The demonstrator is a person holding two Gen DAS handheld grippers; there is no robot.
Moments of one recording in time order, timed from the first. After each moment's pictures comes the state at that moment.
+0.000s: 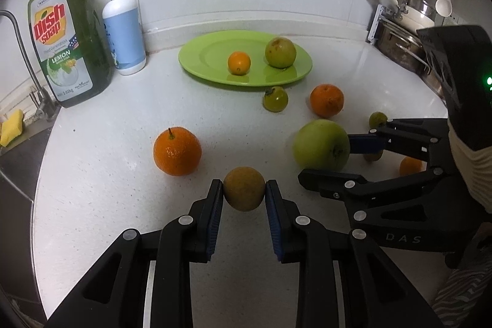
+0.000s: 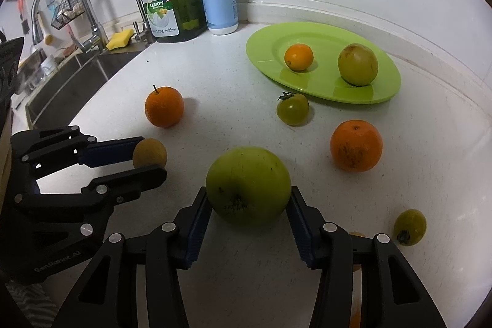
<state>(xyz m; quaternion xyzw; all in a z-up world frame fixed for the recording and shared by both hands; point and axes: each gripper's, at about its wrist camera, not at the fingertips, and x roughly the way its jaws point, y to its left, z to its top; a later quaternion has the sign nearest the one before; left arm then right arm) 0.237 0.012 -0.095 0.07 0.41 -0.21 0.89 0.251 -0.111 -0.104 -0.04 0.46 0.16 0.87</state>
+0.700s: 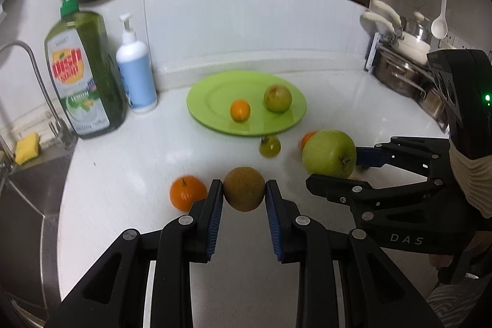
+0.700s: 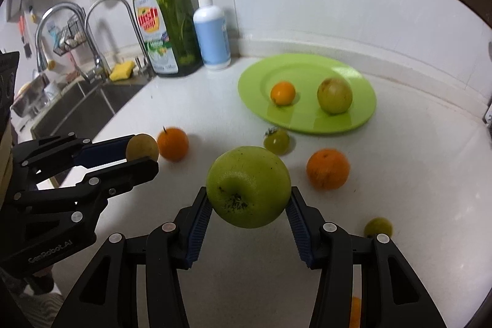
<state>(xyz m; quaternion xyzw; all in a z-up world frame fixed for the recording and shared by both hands) 0.229 0.010 -0.041 0.06 0.35 -0.20 0.91 0.245 -0.130 -0.061 -0.01 0.41 0.16 0.90</state>
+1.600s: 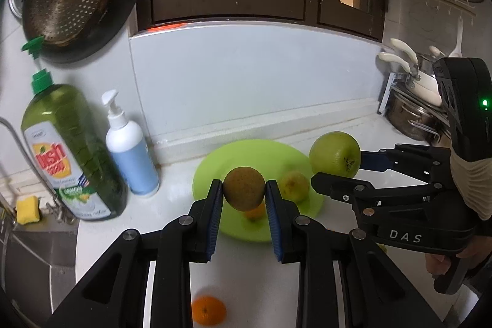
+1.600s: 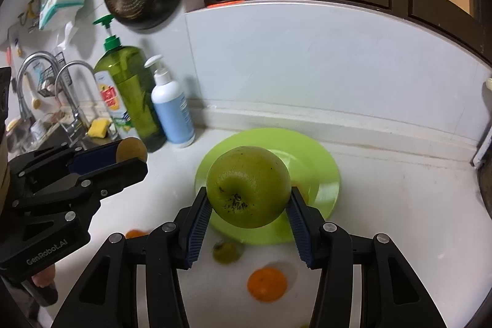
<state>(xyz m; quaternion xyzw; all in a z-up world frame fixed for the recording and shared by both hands) 0.336 -0.015 0.018 0.05 0.30 -0.20 0.93 0.334 -0.169 0.003 0.00 0.35 0.13 0.93</state>
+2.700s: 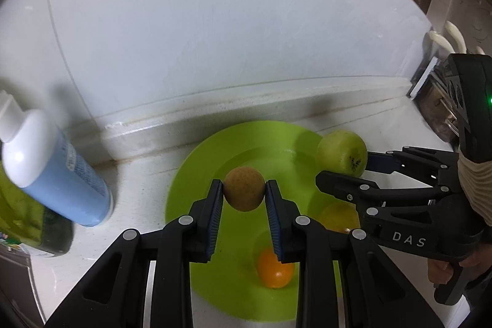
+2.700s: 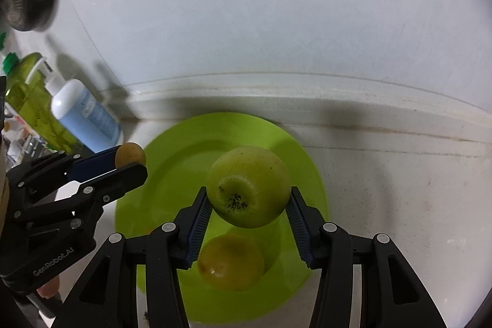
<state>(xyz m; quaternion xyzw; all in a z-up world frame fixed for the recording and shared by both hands) 0.487 -0.052 -0.056 0.03 0.44 -0.21 0.87 0.479 -0.209 -0.065 0.04 0.48 0.09 0.87</state>
